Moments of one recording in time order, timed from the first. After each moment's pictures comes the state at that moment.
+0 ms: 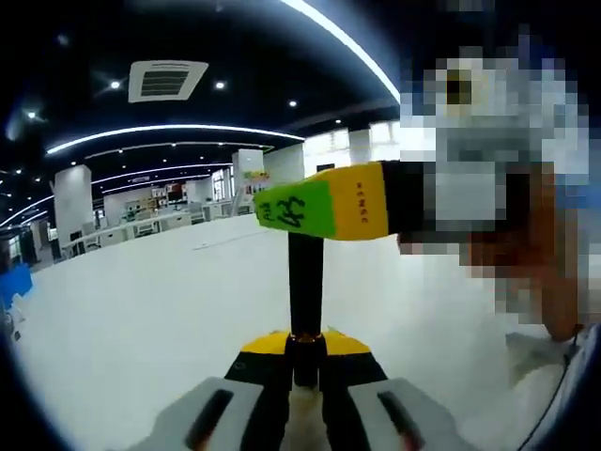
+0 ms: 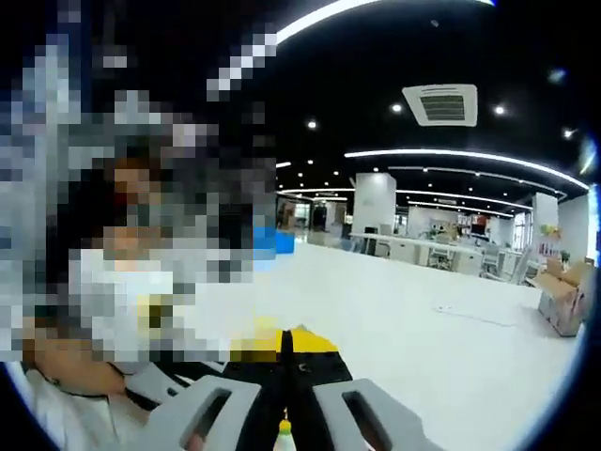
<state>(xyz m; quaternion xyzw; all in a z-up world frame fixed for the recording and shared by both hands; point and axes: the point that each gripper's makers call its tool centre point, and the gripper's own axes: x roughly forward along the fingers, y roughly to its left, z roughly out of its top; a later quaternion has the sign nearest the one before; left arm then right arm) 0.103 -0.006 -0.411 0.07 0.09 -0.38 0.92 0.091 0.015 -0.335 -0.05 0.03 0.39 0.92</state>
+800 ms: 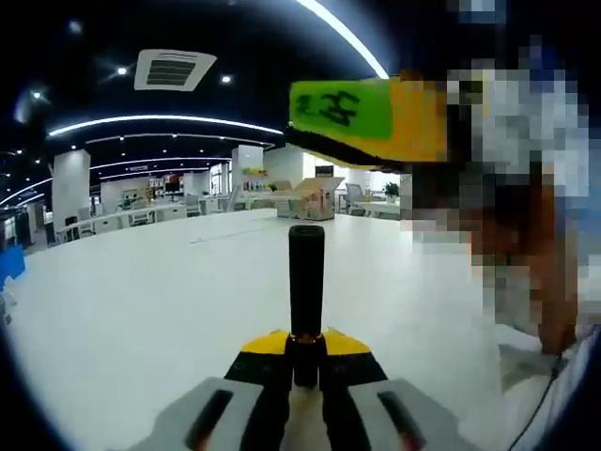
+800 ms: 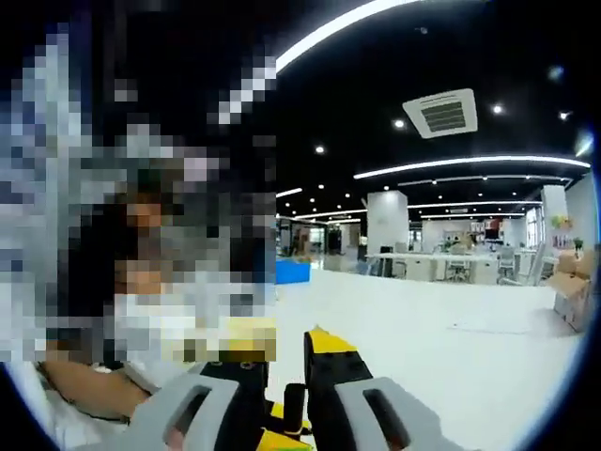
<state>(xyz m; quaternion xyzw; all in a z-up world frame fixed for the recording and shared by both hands) 0.102 -0.008 -0.413 0.04 0.10 -0.40 0.91 0.077 0.009 -0.293 0.00 -0.02 0.43 0.90</state>
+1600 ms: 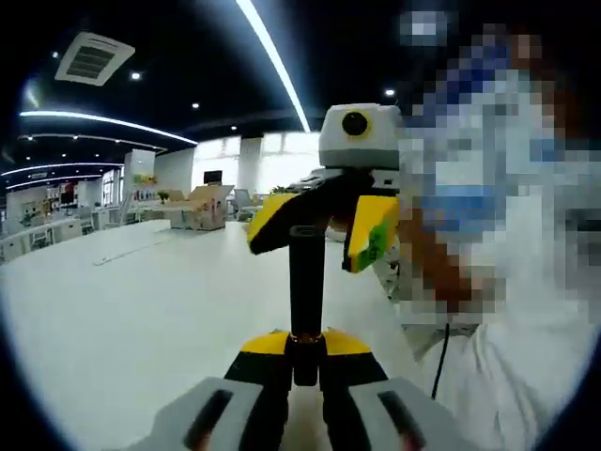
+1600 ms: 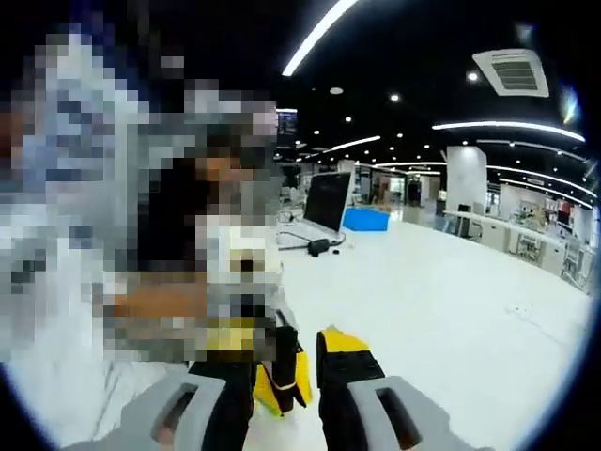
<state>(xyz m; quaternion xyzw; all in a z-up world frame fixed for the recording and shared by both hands) 0.052 -0.008 -0.392 0.04 0.09 -0.64 0.77 0.043 0.028 -0.336 -0.07 0.12 0.60 0.79</state>
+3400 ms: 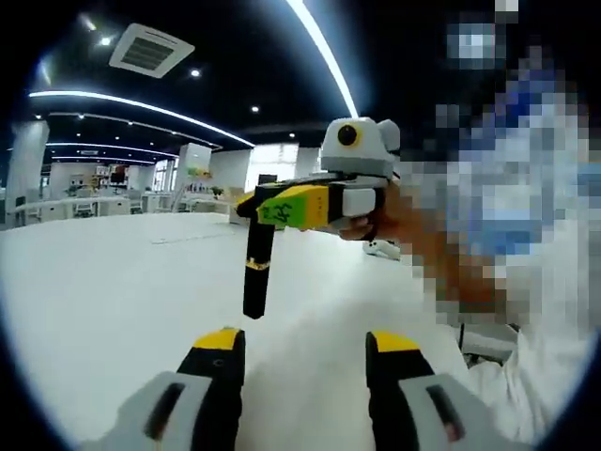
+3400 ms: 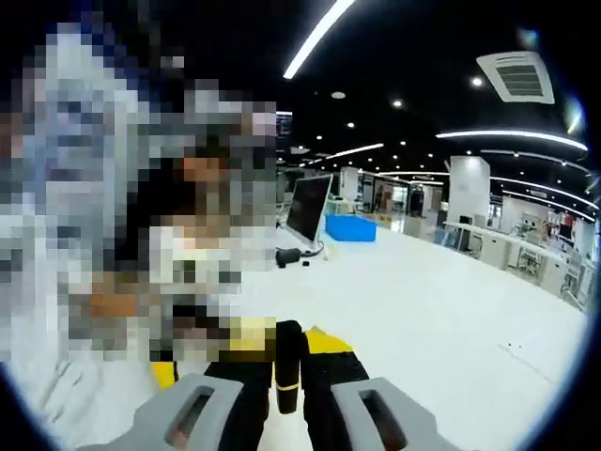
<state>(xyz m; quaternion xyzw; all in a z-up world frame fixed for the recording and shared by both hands) 0.108 0.024 -0.398 -0.03 0.10 -0.52 0.85 0.155 0.034 -0.332 -0.09 0.08 0.60 0.79</state>
